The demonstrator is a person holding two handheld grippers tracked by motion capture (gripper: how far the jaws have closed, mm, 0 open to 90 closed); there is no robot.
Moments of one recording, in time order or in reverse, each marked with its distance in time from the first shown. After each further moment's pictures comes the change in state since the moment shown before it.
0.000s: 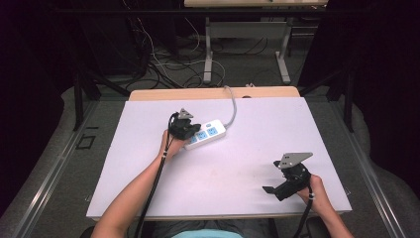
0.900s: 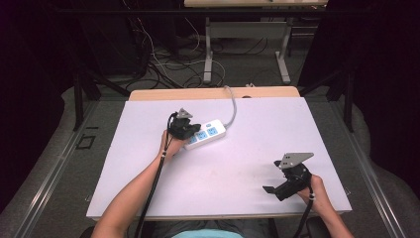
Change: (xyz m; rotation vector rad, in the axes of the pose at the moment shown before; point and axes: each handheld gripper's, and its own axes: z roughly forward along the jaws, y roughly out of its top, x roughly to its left) left arm 0.002 0.000 -0.001 -0.006 -0.011 -0.006; right arm 0.001 0.000 -0.001 -0.017 -0.008 -0.002
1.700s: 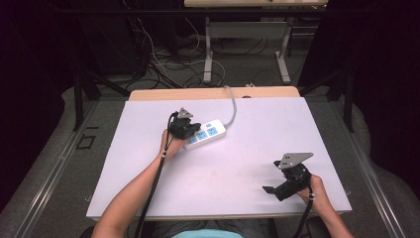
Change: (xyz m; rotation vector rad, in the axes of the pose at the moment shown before) left arm -0.003 0.003 -0.002 0.000 0.016 0.007; right arm 0.000 0.000 0.002 -0.009 -0.005 -0.008
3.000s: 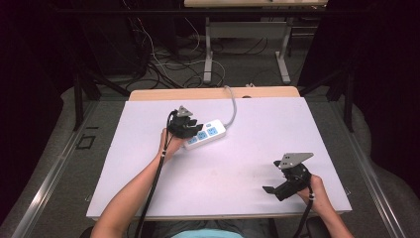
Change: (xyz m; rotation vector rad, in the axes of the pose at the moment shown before) left arm -0.003 0.009 -0.010 -0.013 0.018 -0.010; right arm 0.000 0.000 -0.001 0.009 0.006 0.000
